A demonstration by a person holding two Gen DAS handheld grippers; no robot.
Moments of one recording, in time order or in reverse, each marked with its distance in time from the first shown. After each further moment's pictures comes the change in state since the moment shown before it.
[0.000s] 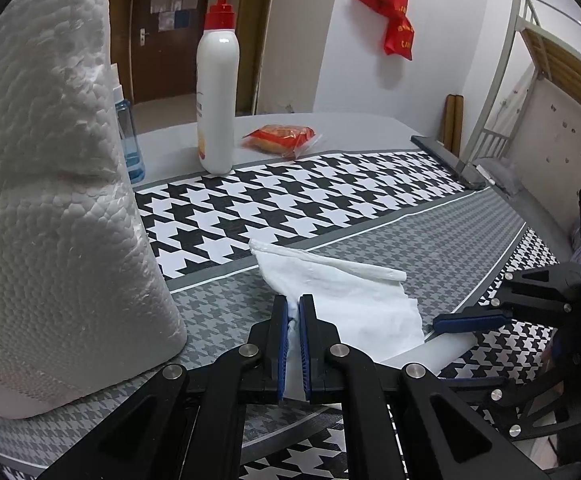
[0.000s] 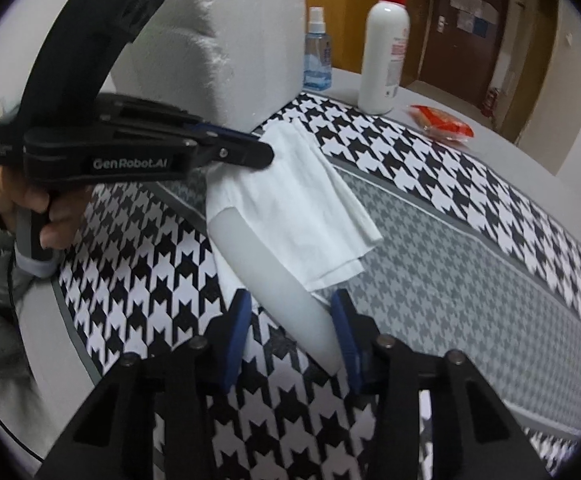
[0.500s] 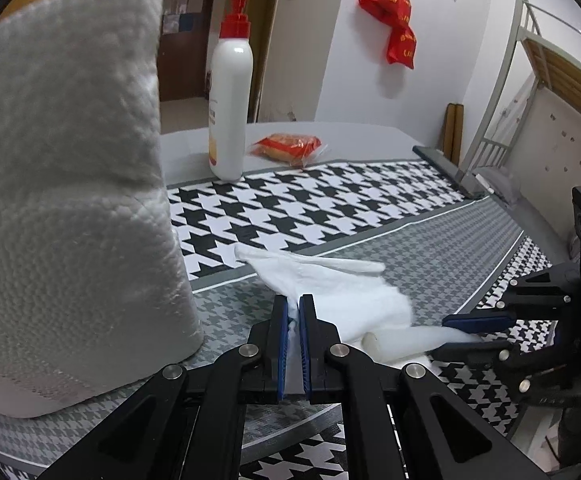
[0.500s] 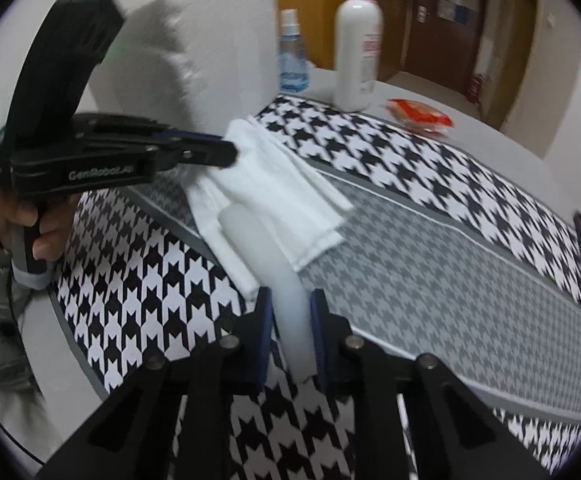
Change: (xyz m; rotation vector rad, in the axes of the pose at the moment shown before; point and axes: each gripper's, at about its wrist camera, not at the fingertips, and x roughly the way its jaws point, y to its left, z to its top) left arm -0.012 0.010 -0.001 -0.019 -0.034 -0.011; right arm -0.017 -0.015 -0.002 0.131 -0.026 -0.017
